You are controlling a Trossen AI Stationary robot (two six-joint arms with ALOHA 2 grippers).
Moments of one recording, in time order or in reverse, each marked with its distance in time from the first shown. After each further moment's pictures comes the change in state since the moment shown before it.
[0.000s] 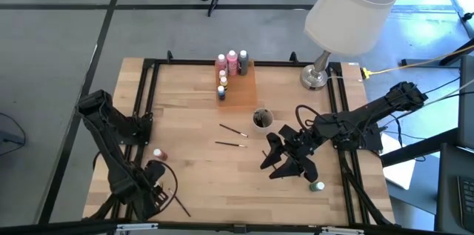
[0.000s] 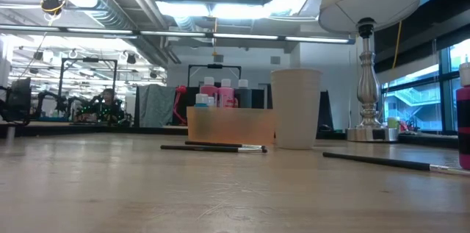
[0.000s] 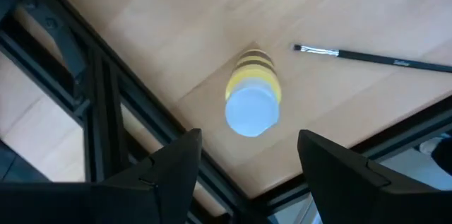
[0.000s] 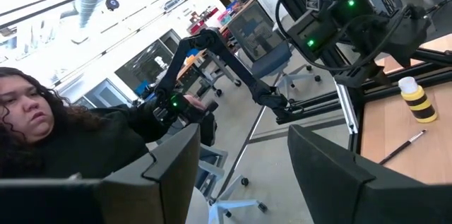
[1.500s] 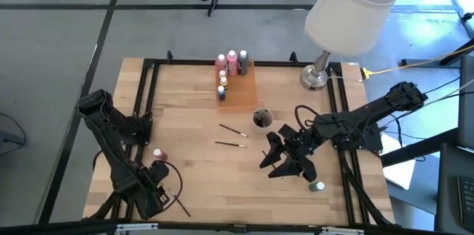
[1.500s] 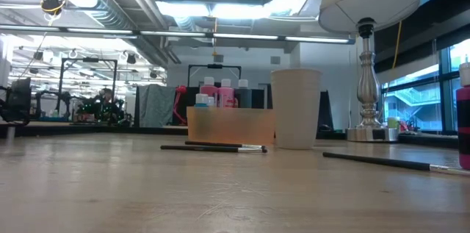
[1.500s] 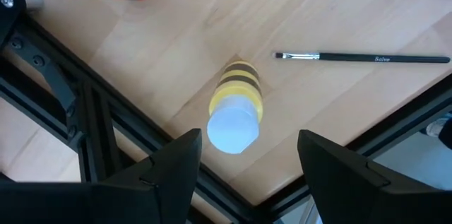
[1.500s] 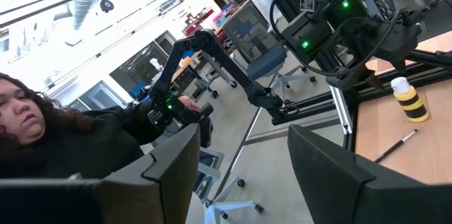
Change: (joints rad) left arm 0.026 -0.001 -0.001 0.021 -0.022 0.141; right arm 0.001 0.000 0.000 -0.008 0.018 0.000
